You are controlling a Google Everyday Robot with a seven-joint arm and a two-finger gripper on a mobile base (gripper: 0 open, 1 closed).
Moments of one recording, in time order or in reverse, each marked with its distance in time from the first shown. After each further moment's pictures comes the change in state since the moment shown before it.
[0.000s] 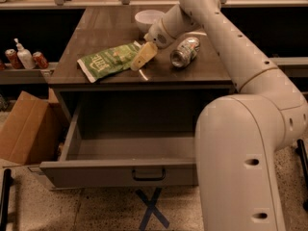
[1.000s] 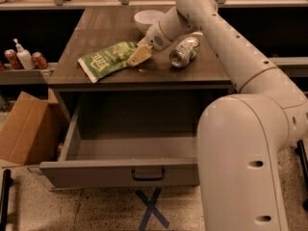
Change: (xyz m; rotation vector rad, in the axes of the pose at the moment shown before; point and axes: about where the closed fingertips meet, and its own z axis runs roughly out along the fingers) arm 0.000 0.008 0.013 -0.011 0.005 0.036
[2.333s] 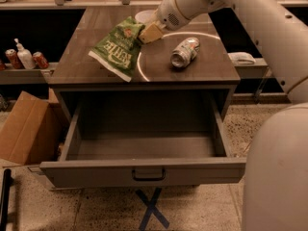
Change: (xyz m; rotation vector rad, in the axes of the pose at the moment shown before) arm -0.046 0.027 -0.107 0.183 -0.063 -0.145
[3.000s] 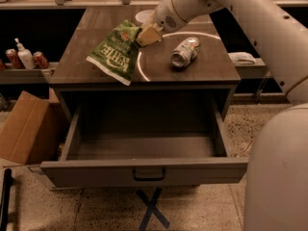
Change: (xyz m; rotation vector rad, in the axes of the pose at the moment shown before) arm -0.003 0.013 0.005 -0.032 -0.001 -0.007
